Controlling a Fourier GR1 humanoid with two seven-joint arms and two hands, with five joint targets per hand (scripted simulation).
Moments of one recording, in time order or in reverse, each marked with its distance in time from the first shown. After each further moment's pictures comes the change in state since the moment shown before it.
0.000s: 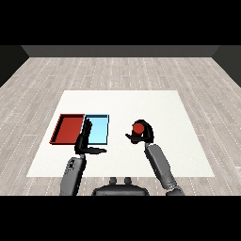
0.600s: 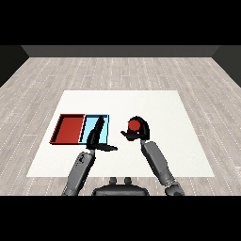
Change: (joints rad) left arm -0.129 -0.007 -0.158 0.076 0.054 0.110 0.072; right arm -0.070 0.008 0.061 -0.007 -0.036 -0.069 0.019
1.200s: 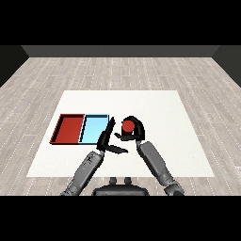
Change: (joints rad) left arm -0.077 0.000 -0.192 0.070 0.045 0.156 -0.003; right arm -0.023 -0.001 0.122 -0.080 -0.030 -0.062 0.021
